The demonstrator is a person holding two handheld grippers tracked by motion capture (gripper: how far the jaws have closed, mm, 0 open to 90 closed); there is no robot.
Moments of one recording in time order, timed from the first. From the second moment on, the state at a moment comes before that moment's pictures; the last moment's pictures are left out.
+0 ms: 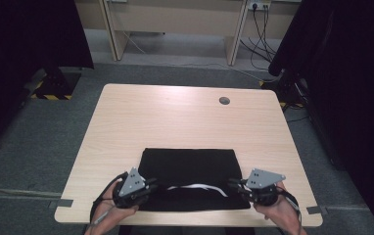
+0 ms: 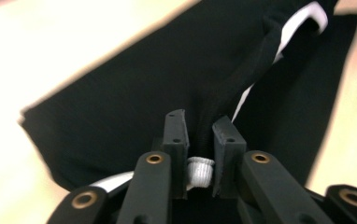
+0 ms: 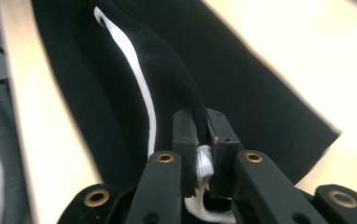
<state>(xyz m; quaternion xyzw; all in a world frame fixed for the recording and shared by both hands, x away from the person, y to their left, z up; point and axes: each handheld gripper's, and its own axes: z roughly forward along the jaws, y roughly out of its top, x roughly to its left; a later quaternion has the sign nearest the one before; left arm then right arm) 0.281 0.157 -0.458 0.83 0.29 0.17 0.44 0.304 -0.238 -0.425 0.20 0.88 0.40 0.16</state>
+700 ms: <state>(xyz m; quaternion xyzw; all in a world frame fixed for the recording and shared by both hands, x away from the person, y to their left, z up) 0.283 0.148 -0.460 0.81 0.35 0.16 0.44 0.310 -0.234 -0.430 0.25 0.87 0.40 0.14</state>
